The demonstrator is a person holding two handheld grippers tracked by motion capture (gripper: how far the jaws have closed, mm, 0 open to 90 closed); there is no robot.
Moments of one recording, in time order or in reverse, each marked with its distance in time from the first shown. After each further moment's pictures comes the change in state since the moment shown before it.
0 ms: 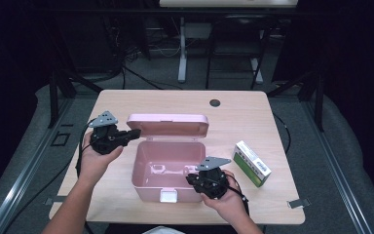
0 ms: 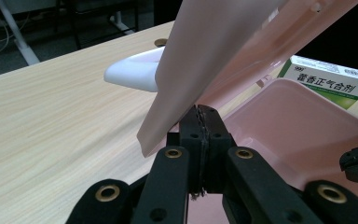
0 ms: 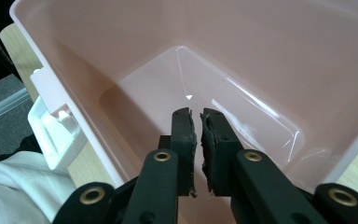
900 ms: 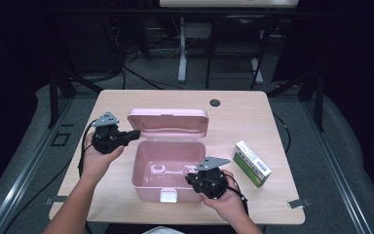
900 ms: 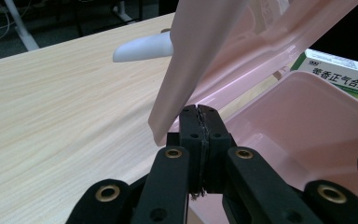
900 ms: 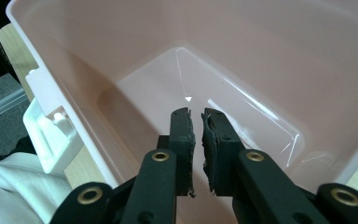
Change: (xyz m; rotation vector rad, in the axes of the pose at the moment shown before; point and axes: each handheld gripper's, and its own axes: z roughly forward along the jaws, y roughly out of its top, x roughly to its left) left arm 0.011 -0.009 0.011 0.026 0.013 -0.032; right arm 0.000 0.000 0.003 -0.007 -0.003 -0.009
